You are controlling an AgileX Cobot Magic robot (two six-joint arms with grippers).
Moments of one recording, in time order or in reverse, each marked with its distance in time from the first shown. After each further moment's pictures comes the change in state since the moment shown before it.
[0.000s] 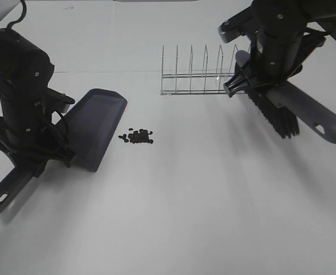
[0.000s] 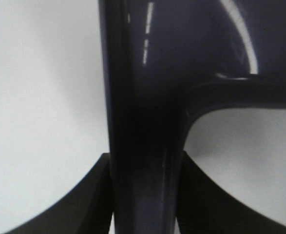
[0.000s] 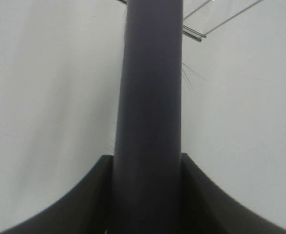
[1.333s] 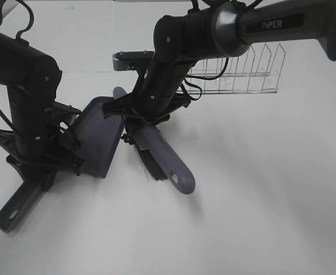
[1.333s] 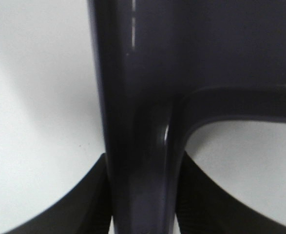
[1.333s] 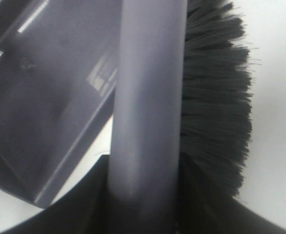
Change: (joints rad) left arm -0.004 0.060 -0.023 -0.135 0.035 0.048; right arm 0.167 0.357 -0.363 0.881 -0.156 -0.398
